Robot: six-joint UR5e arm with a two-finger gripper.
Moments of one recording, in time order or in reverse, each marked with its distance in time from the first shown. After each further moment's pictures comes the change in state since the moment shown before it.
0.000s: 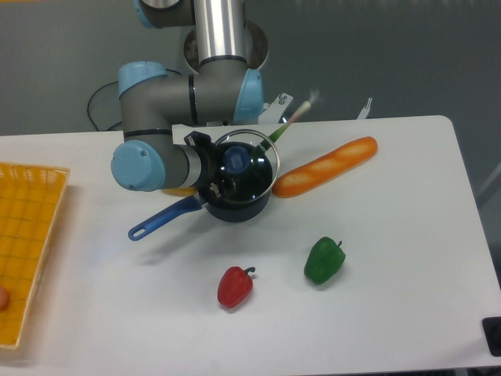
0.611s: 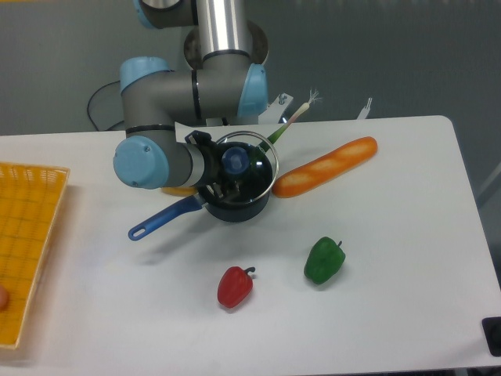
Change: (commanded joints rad) arm 0.079 0.034 0.081 -0.002 -0.057 0.011
